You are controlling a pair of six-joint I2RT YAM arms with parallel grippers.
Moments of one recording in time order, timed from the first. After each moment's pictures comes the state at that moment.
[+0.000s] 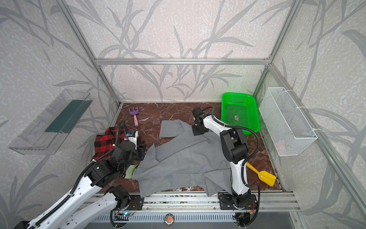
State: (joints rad) left arm -0.64 0.69 0.75 -0.72 -0.43 -0.41; right arm 0.46 2.03 1.59 -0.76 -0.04 0.22
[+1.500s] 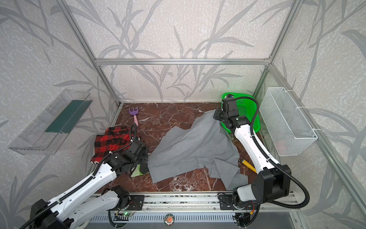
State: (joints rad) left arm -0.57 0.94 0.67 -0.80 -0.37 -0.72; right arm 0.22 1.45 1.33 -0.54 0.10 0.45
